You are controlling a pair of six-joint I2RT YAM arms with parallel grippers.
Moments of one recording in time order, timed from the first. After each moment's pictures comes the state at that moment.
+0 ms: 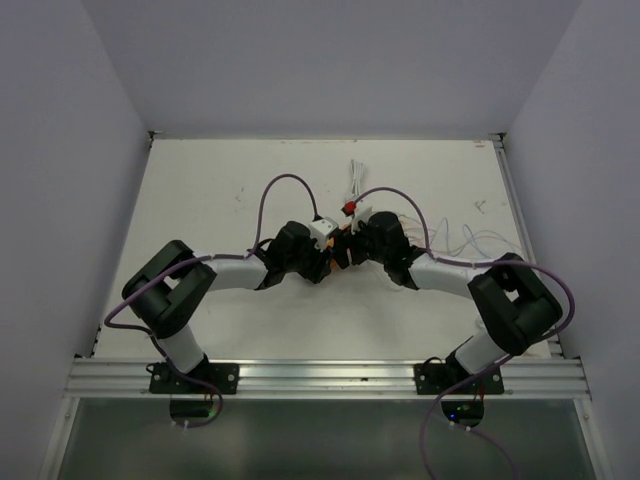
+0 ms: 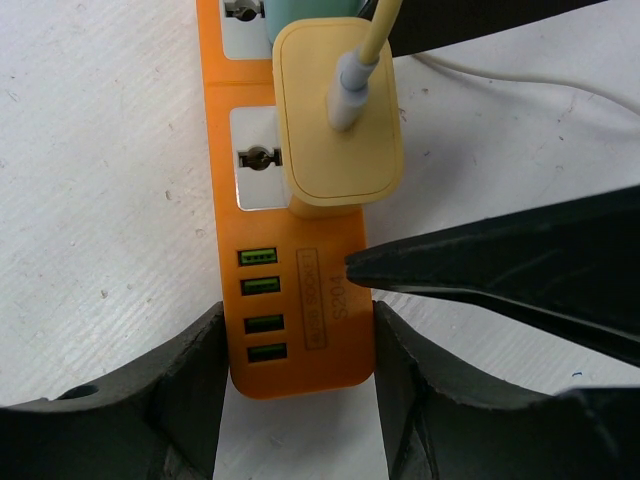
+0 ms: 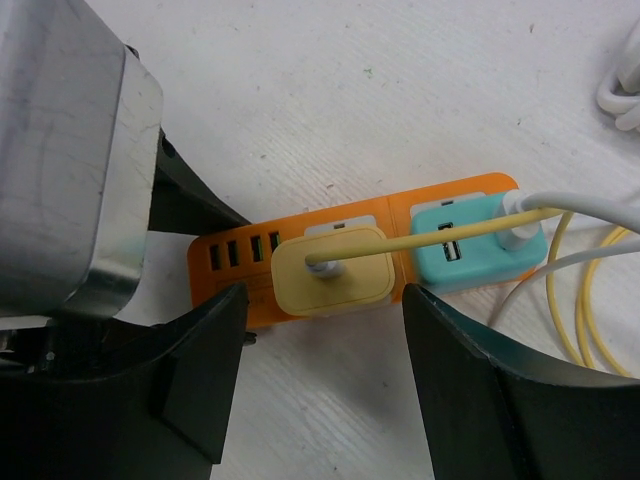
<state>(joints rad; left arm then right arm) -0.73 1.71 0.76 0.25 0.12 -0.09 0.62 1.55 0.70 0.35 -0.15 0.13</state>
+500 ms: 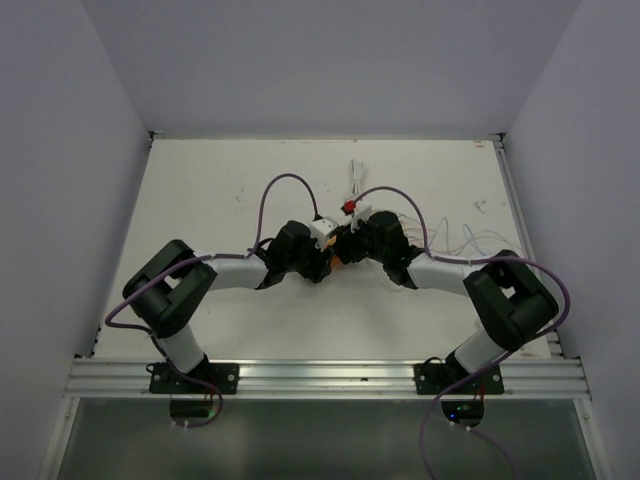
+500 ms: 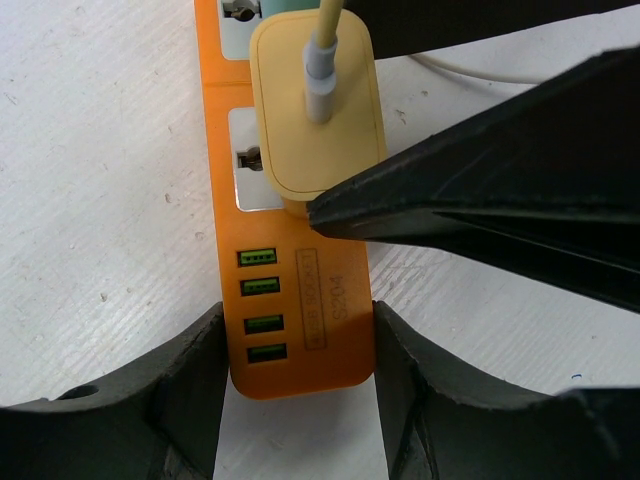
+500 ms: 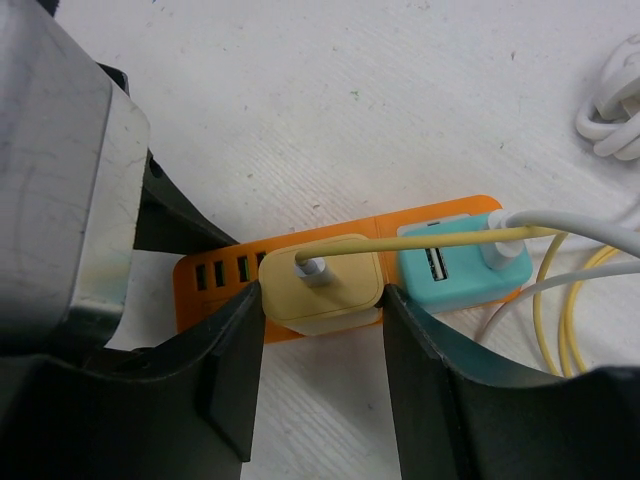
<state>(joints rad) -0.73 1.72 0.77 0.25 0.13 -0.09 0.62 1.59 0.70 0.42 -0.14 0.11</state>
